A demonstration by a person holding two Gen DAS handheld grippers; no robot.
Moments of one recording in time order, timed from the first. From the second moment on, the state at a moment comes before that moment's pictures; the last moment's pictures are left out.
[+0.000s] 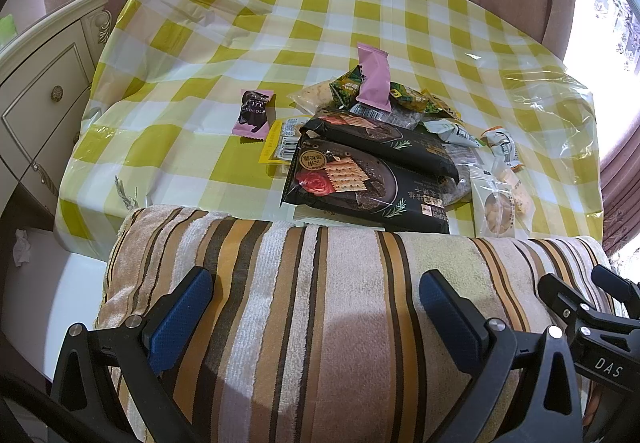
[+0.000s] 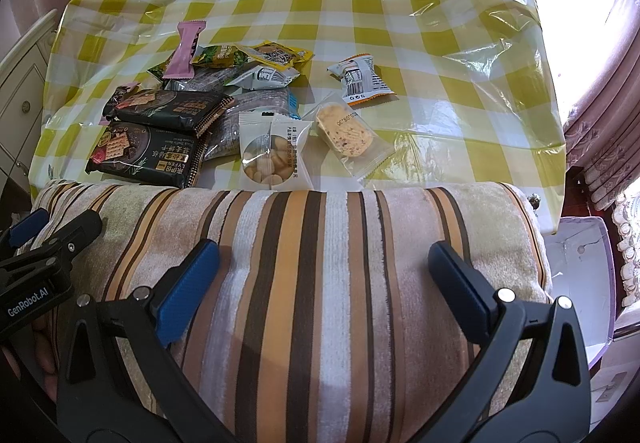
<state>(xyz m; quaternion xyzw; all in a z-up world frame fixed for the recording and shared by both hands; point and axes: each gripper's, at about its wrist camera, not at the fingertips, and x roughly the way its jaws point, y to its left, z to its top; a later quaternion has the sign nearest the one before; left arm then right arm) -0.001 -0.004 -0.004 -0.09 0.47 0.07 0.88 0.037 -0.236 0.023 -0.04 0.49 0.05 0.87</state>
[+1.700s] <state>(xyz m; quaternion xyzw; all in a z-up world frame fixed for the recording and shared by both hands) 0.030 -0.036 0.008 -0.11 0.45 -0.04 0.89 0.180 -0.249 -0.031 -0.10 0.56 0.14 0.81</state>
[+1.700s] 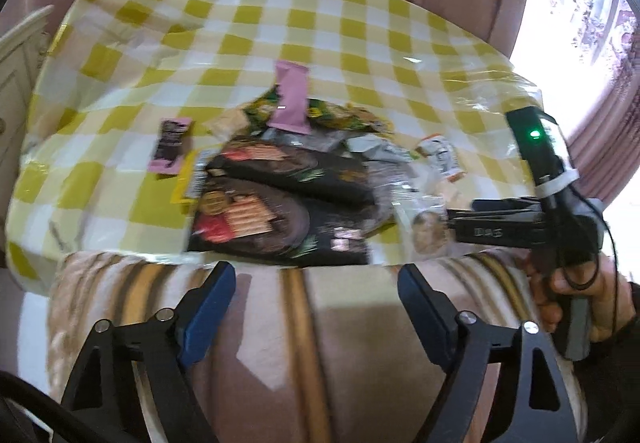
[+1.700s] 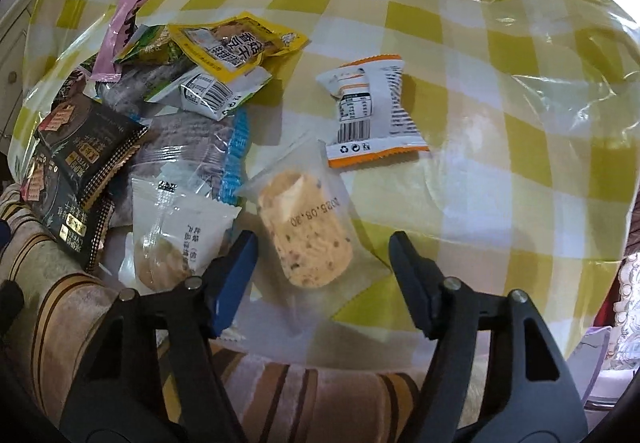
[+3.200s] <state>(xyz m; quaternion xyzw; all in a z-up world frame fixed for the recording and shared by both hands) 0.133 -0.151 -0.029 -0.09 0.55 -0.03 0.83 0.145 -0.345 -0.003 0.04 0.50 0.09 0.86</state>
